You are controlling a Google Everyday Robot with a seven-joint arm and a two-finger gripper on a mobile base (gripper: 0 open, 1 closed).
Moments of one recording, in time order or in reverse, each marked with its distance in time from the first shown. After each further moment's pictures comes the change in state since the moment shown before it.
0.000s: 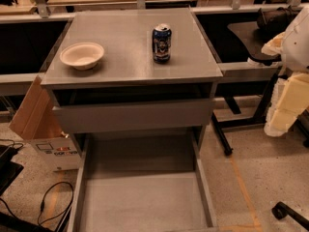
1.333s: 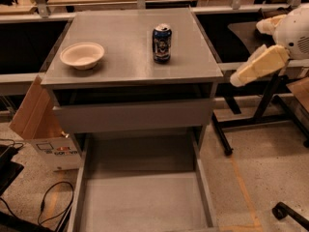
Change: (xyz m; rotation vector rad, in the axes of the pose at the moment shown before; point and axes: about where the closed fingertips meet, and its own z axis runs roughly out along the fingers) arm -0.035 -0.108 0.025 0.132 -0.555 0.235
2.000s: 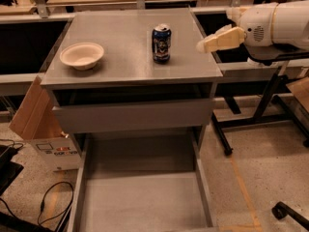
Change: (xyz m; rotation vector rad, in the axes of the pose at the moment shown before) arm -0.065 -0.068 0.078 -0.013 -0.415 0.121
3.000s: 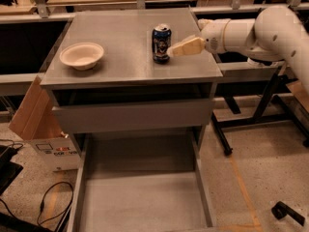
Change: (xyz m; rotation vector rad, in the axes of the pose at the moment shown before) arm 0.036 -0.031 0.115 0.018 -0.023 0.023
